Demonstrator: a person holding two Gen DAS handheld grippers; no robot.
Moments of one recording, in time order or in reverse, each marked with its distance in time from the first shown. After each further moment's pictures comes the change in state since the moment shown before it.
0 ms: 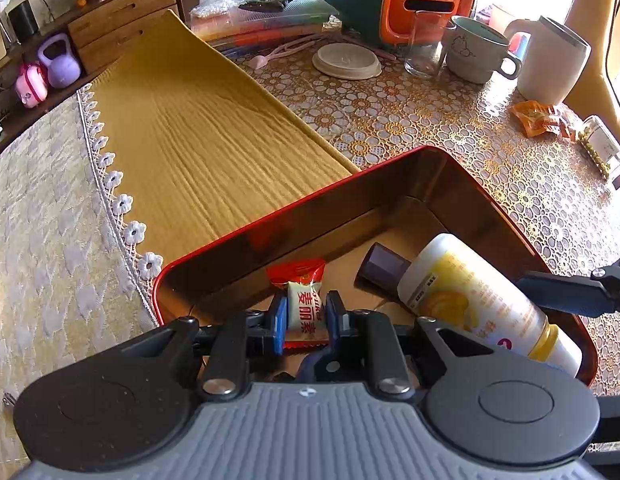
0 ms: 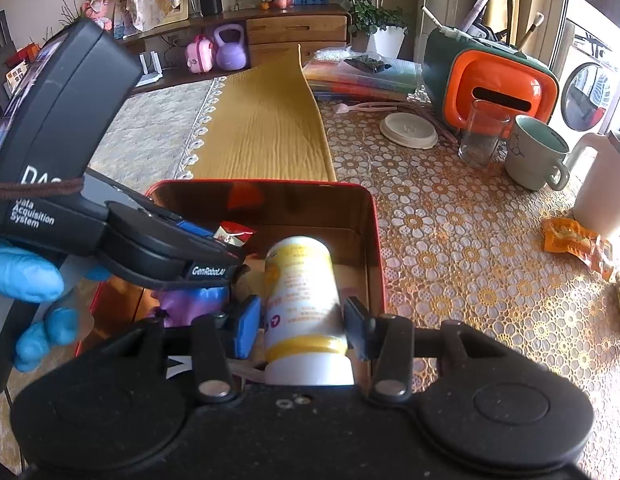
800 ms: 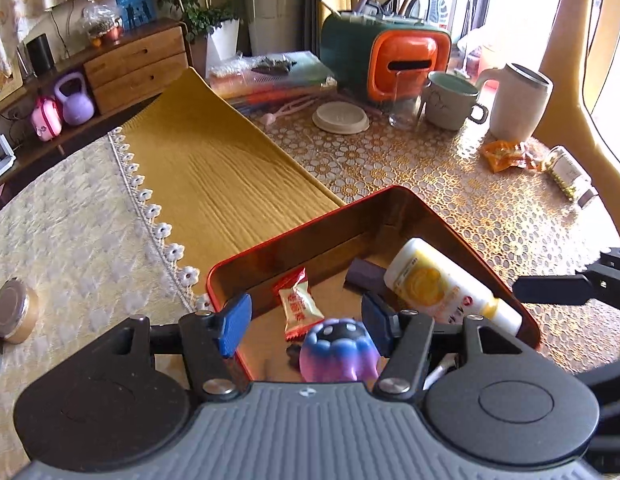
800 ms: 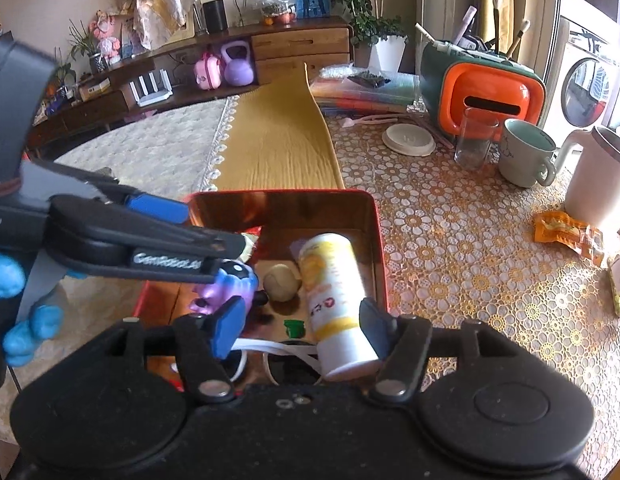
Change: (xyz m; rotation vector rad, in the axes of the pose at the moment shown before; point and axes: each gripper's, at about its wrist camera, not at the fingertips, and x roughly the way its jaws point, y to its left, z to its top) left arm -0.076 0.004 -0.027 0.000 -0.161 -0.008; right arm -0.045 0.005 -0.010 0.037 -0.039 0.046
